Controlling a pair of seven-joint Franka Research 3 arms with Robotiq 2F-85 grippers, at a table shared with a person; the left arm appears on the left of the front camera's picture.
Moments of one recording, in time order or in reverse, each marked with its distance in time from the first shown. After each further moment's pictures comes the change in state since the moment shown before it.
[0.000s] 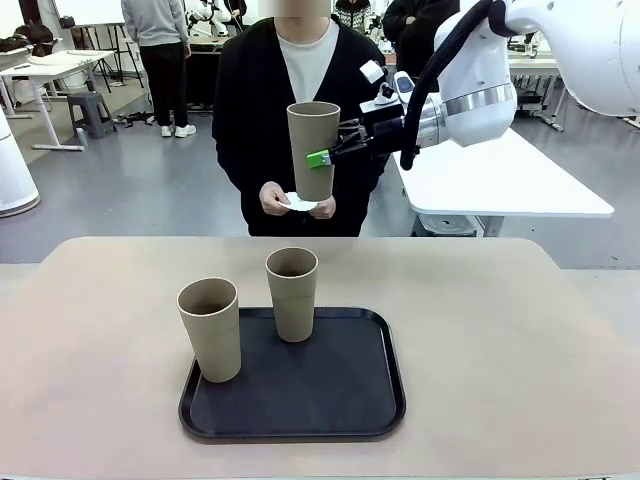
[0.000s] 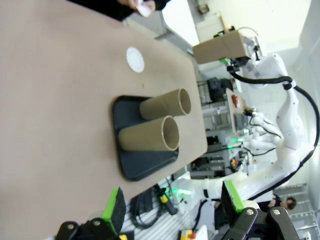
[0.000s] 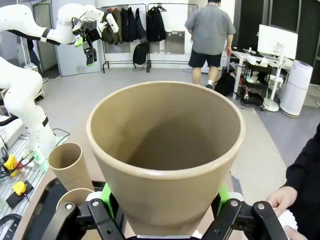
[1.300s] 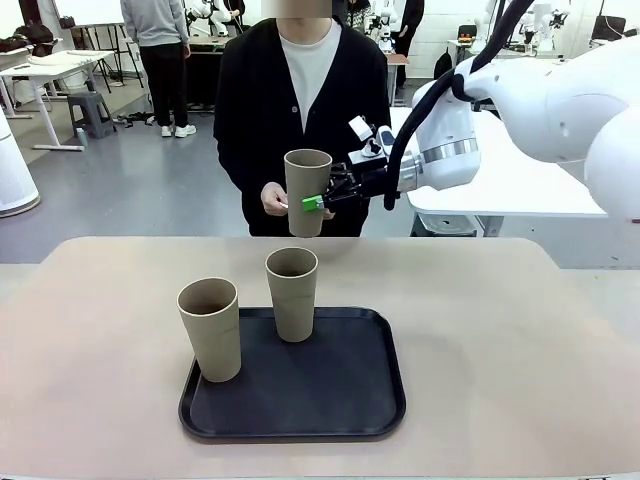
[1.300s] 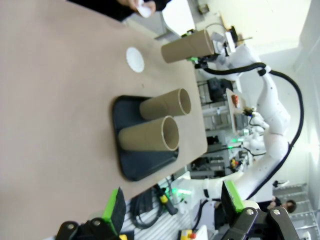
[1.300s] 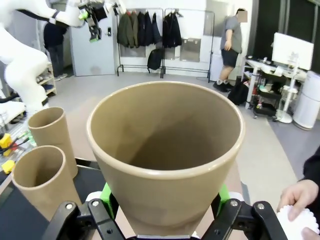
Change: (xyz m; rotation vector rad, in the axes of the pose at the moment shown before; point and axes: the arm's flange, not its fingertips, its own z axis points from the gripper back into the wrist) left arm 0.000 0.000 0.000 0.000 0.000 0.000; right arm -0.108 -0.048 -0.040 0.088 -0.061 0.037
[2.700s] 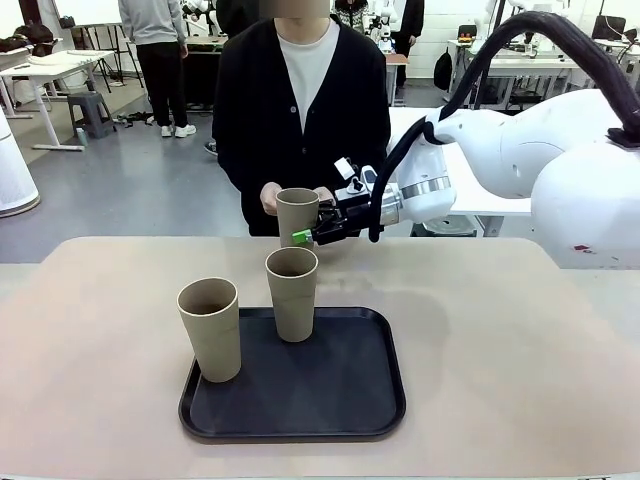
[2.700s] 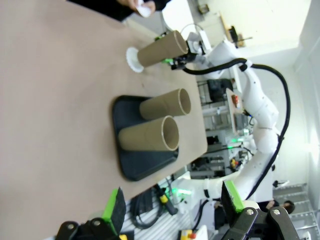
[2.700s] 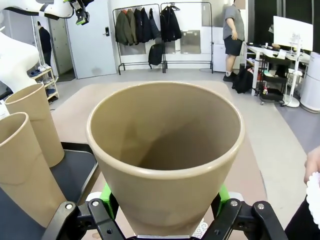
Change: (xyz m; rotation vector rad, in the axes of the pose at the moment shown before) left arm 0.000 0.000 0.000 0.000 0.000 0.000; right arm -0.077 -0.017 -0.035 0.012 0.012 -0.090
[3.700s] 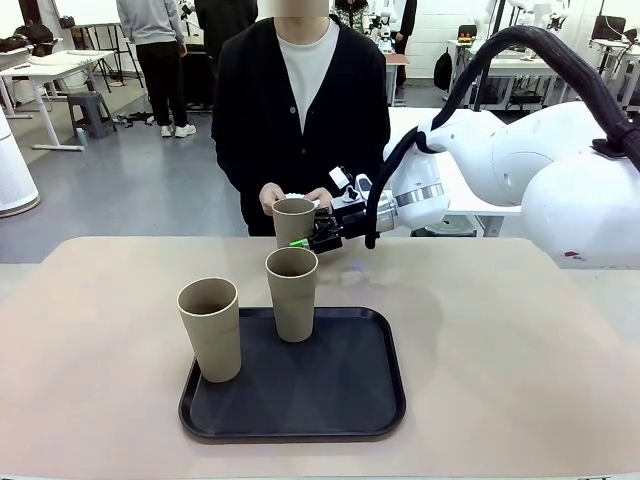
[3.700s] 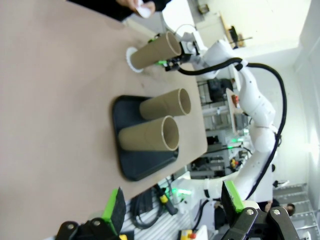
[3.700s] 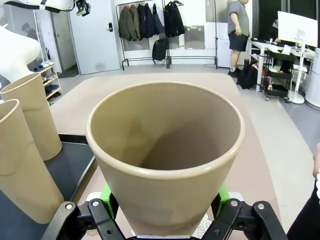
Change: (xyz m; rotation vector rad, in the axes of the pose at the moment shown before) left arm 0.000 0.000 0.000 0.000 0.000 0.000; right arm -0.014 -0.004 -0.013 0.022 0.018 -0.001
